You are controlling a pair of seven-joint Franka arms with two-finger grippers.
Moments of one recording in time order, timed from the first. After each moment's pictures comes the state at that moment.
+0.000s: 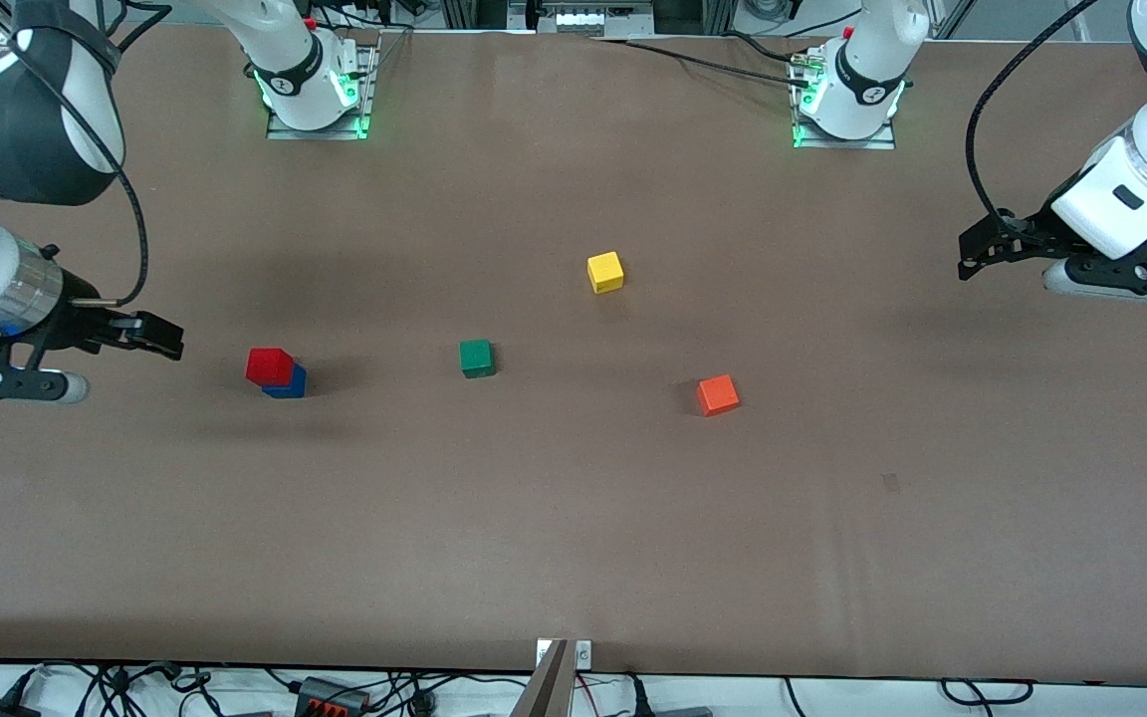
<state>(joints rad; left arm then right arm) -0.02 -0.01 -0.05 -1.72 -0.02 1.72 0.02 0.36 0.30 -0.34 -1.44 0.05 1.70 0.08</state>
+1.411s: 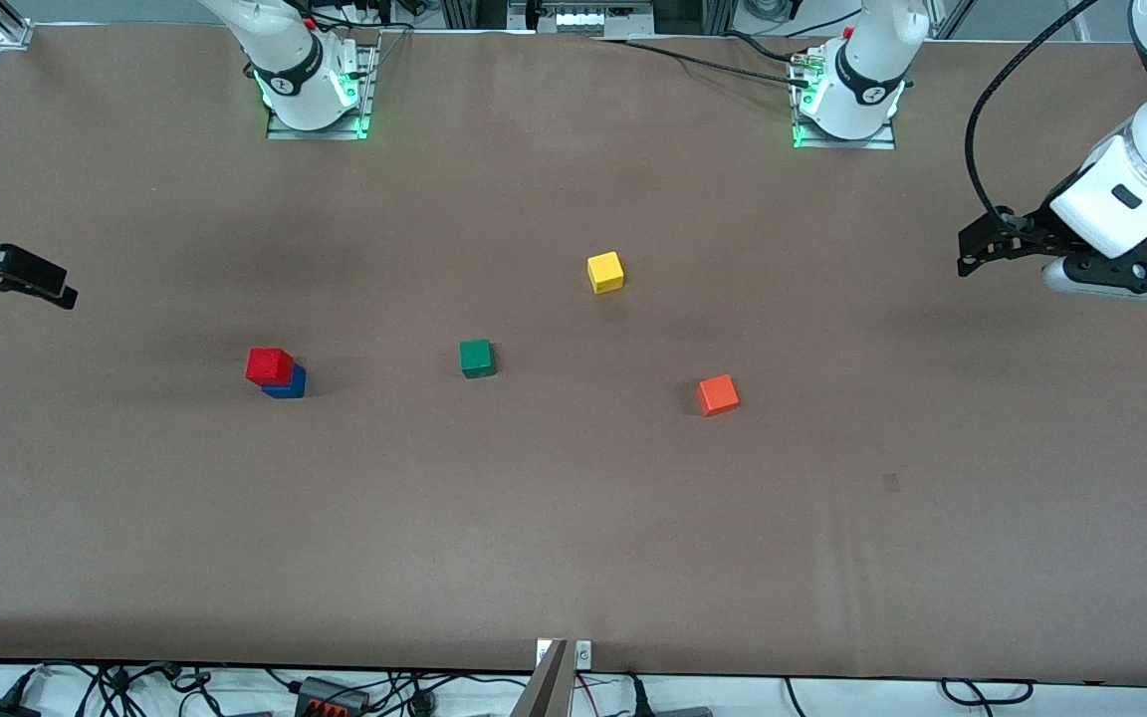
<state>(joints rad) -0.02 -0.01 -0.05 -1.72 -0.02 1.71 0.02 -0.01 0.14 -0.07 -1.49 0.01 1.62 -0.02</state>
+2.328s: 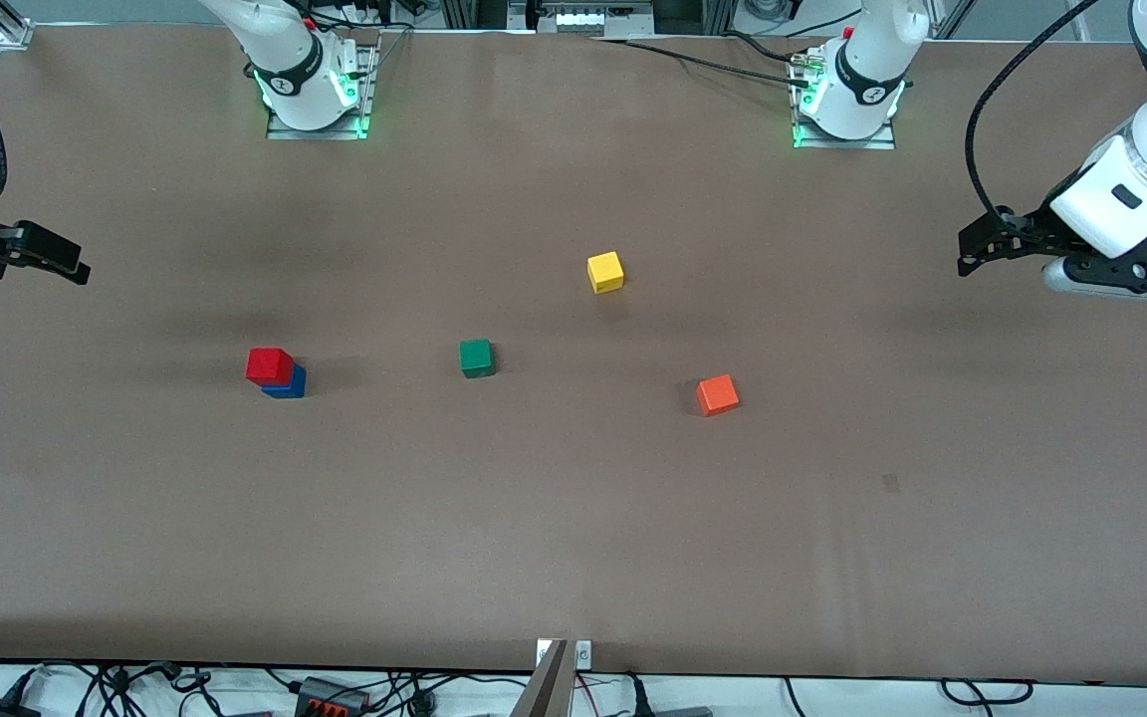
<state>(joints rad) -0.02 -0.01 -0.05 -1.72 -0.02 1.71 0.02 -0.01 0.07 -0.07 -1.60 0.00 1.64 -0.02</state>
